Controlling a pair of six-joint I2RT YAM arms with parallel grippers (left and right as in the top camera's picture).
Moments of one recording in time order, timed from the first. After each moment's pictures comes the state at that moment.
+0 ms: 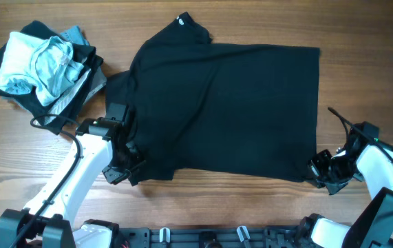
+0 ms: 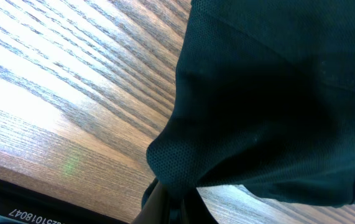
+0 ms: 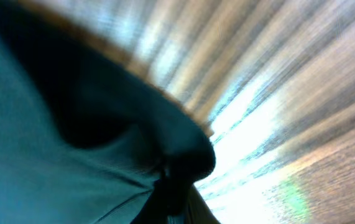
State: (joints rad) left arm -0.20 1.39 0.80 -1.08 0.07 -0.78; right arm -0.46 1.43 0.64 -0.93 -0.25 0.53
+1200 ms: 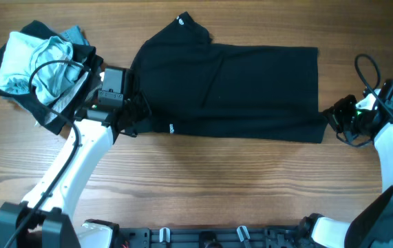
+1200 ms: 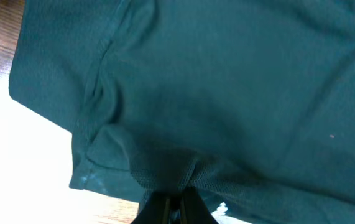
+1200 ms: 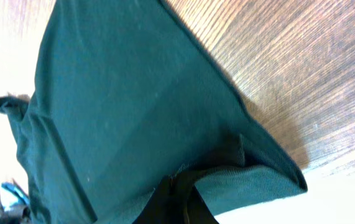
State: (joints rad) left arm -0.22 1.45 0.97 -0.59 0.00 -0.57; right arm -0.46 1.48 0.93 -0.62 -0.46 0.55
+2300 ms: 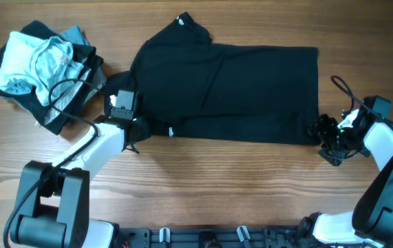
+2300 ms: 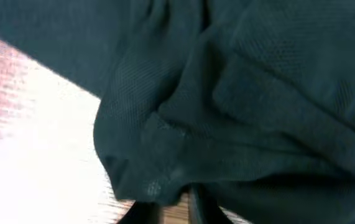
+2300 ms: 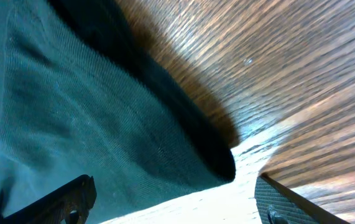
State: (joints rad) left arm -0.22 1.62 0.76 -0.40 -0.13 -0.47; right arm -0.46 1.62 0.81 -0.68 -0.39 0.37
